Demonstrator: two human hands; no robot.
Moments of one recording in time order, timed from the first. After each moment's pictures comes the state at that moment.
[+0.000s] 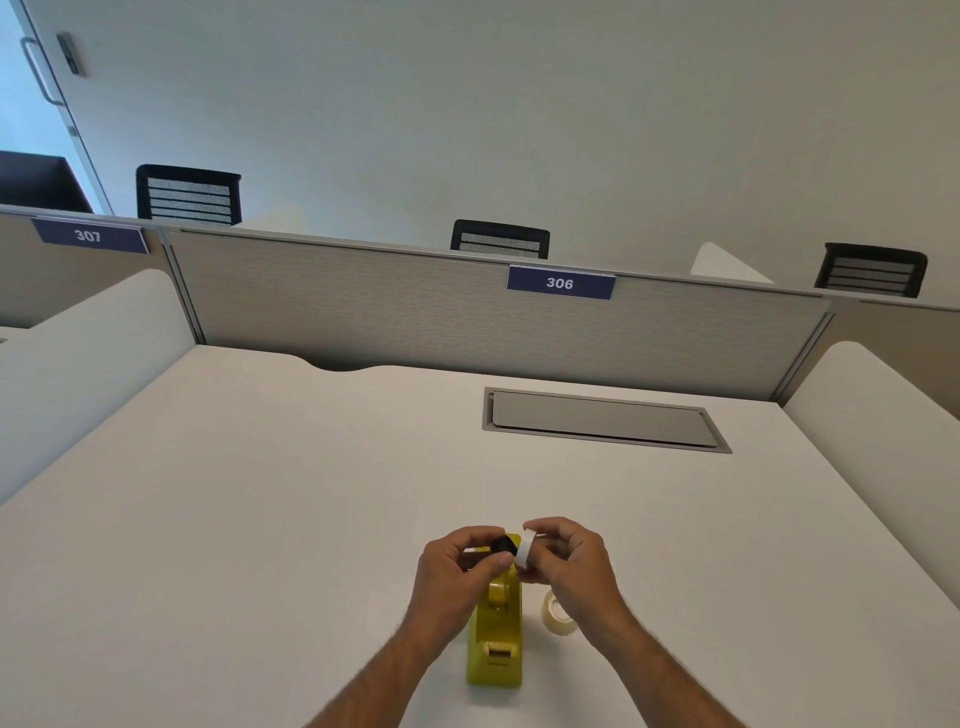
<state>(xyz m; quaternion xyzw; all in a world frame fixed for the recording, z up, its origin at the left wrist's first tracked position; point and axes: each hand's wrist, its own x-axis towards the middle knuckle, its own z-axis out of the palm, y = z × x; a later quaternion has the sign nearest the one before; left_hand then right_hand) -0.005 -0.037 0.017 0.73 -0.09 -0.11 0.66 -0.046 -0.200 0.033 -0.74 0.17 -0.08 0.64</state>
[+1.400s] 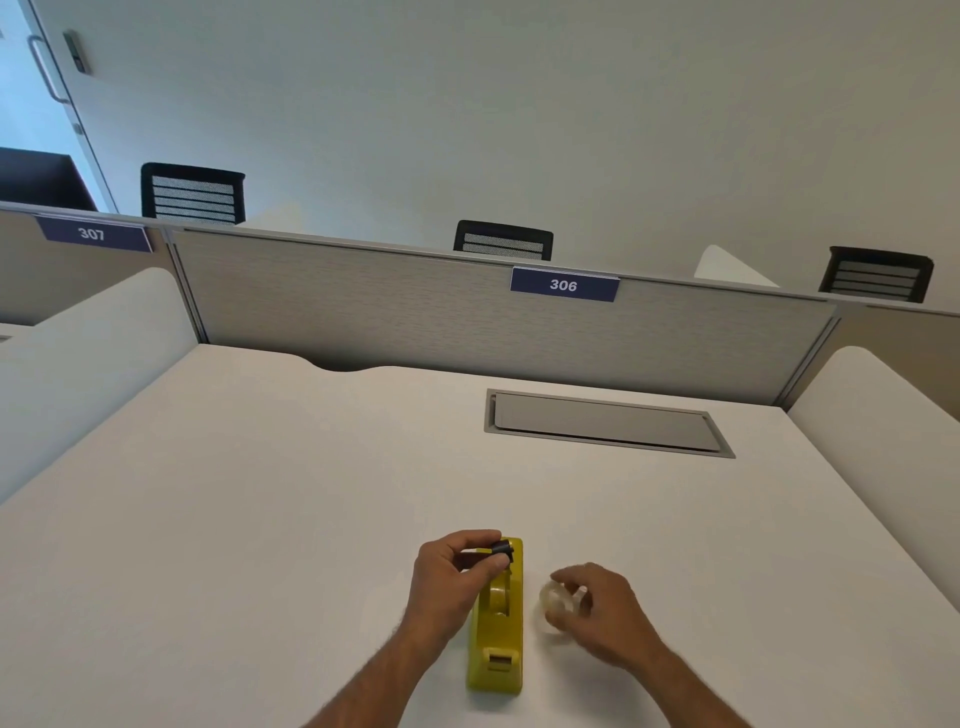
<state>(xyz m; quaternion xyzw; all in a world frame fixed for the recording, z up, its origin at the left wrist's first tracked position) -0.002 -0.035 0.014 0.72 -0.05 -0.12 0.68 -0.065 -0.249 -0.010 -0.93 0.11 0.03 0.35</state>
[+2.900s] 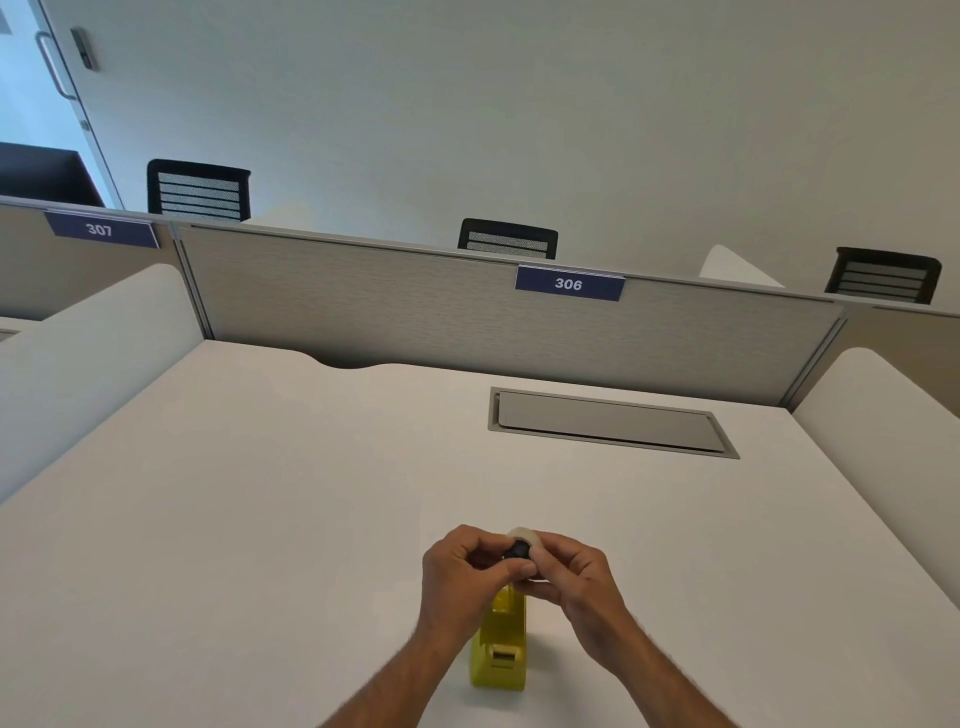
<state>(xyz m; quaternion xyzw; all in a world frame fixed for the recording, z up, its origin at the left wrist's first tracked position) -0.014 -0.044 0.027 0.76 -0.08 -0.03 0.65 -0.059 -0.197 0.038 -0.68 0.08 0.00 0.73</state>
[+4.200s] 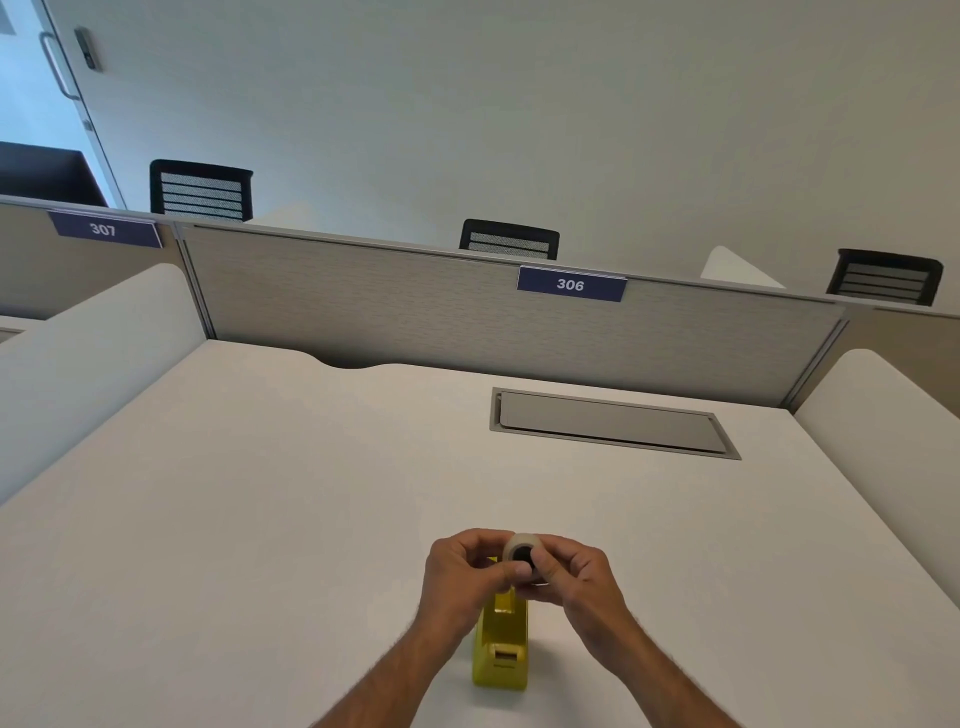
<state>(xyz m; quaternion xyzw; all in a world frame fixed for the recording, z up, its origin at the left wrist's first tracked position) -0.012 -0.039 0.031 0.72 -0.05 -0.14 0.68 -0.059 -0.196 0.036 -0.71 0.08 -0.02 0.70</state>
